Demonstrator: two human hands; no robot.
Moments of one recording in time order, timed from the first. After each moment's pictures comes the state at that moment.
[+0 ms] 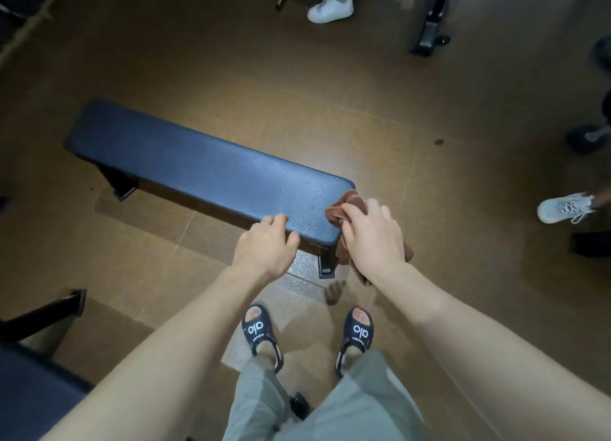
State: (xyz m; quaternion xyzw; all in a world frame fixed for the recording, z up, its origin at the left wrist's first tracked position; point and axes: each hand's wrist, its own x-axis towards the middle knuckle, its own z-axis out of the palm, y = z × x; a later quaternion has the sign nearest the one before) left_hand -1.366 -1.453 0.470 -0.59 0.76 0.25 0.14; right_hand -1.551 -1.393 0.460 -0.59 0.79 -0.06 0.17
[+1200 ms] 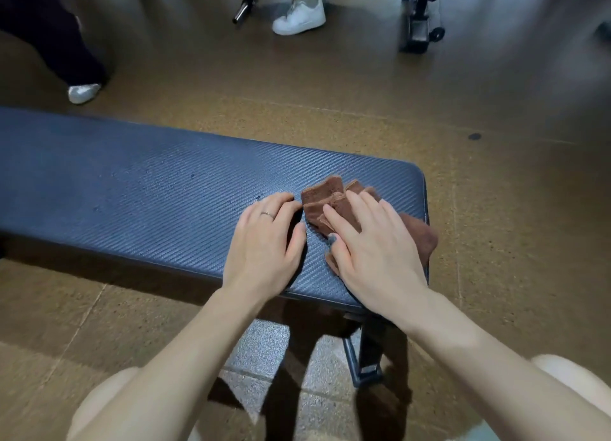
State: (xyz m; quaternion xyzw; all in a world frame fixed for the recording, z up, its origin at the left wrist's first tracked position) left_hand -1.354 -1.634 -0.012 -0.42 0.88 0.12 -0.17; right_hand -1.519 -1.534 0.001 -0.65 0.76 -0.08 0.00
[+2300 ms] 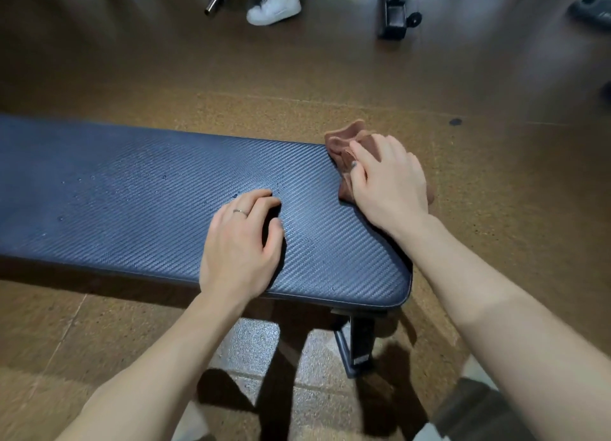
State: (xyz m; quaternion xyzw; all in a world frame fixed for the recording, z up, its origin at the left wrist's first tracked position) left_hand -1.354 -1.632 -0.015 -0.45 0.86 0.13 -0.19; right_hand -1.594 -1.591 -0.005 -0.52 0.85 -0.12 0.02
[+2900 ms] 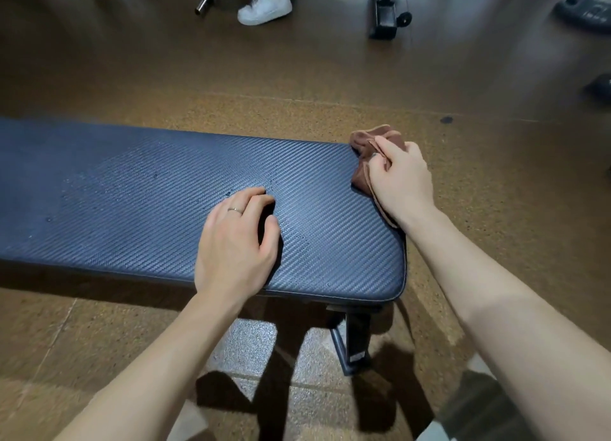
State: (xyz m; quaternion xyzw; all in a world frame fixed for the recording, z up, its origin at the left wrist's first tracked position) left_hand -1.355 -1.629 -0.016 -0.45 0.86 0.12 -0.20; right_hand -1.612 -1.581 -0.007 -0.37 0.87 -0.31 0.12
